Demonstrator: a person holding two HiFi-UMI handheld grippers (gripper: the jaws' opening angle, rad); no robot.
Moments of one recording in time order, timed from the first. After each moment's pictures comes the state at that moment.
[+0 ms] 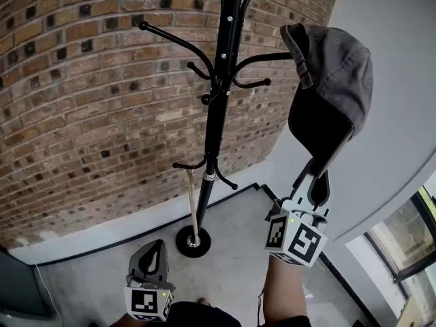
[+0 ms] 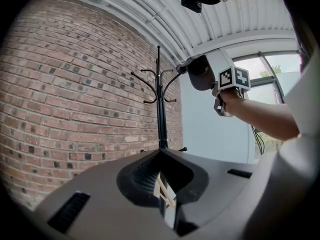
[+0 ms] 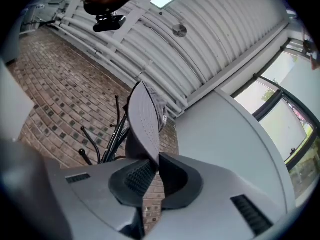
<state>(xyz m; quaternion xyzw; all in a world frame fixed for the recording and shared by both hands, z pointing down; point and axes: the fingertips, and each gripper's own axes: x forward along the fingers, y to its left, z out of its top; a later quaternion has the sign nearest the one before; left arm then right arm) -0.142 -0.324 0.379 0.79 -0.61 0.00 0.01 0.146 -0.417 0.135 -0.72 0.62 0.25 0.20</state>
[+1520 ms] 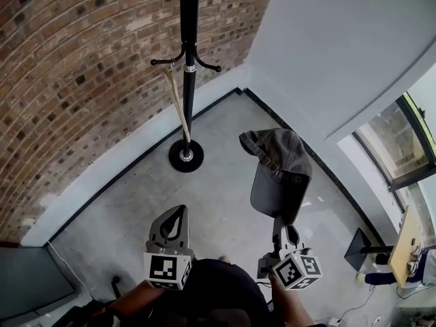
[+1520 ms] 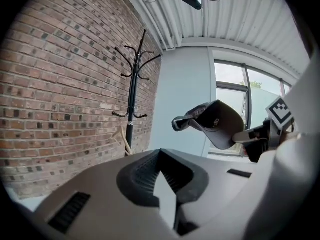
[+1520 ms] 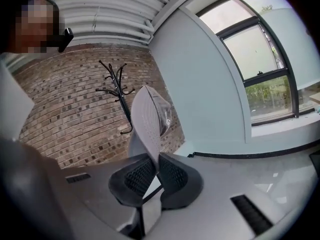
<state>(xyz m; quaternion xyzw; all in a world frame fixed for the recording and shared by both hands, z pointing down) -0.102 -0.148 0.486 0.87 -0.47 0.07 0.13 0.136 -0.085 0.480 -0.70 0.67 -0.24 0.03</state>
